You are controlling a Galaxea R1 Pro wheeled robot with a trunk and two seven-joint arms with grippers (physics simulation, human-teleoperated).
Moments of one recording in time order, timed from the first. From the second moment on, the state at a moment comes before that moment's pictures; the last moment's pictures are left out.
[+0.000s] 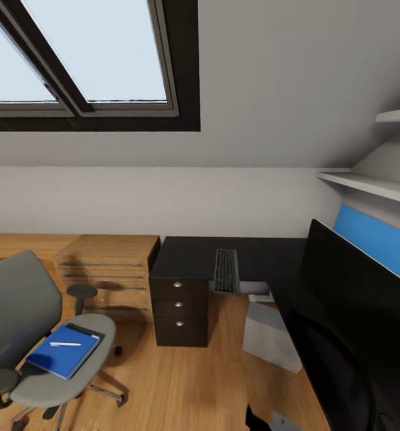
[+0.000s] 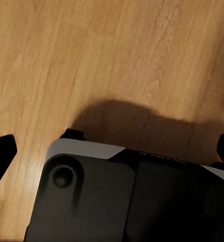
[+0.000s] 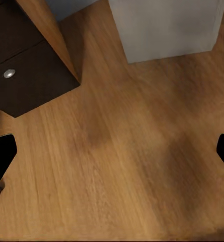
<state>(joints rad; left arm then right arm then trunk) -0.01 -0.07 -0.19 -0.52 0.38 0.09 0.21 -0.40 0.12 -0.03 -0.03 -0.43 -0.53 0.01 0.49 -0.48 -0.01</state>
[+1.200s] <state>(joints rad) -0.01 -0.07 -0.19 -0.51 0.38 0.06 0.21 -0.40 0.12 -0.03 -0.03 -0.44 -0.53 0.01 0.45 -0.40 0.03</state>
